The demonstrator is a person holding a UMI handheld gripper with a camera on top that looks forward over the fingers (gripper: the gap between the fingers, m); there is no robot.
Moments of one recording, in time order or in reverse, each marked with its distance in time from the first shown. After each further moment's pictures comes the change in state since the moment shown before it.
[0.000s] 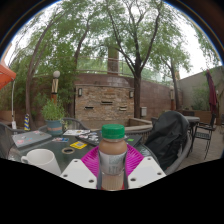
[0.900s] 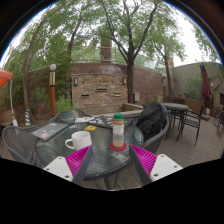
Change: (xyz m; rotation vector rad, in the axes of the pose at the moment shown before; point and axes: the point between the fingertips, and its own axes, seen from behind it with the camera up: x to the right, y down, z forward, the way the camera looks) arm -0.034 -0.021 -0.231 -0.173 0.073 0.040
